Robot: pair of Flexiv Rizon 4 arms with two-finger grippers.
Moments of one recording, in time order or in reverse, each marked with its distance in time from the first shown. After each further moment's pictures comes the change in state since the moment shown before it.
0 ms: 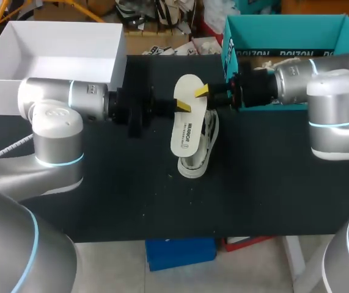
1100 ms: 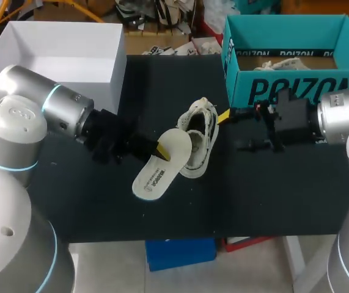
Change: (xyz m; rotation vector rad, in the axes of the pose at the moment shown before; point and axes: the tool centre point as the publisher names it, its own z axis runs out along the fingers) left arm 0.011 -0.143 -0.049 0.304 0.229 -0.281; right arm 0.051 -0.143 -0.056 -0.251 -0.322 0.161
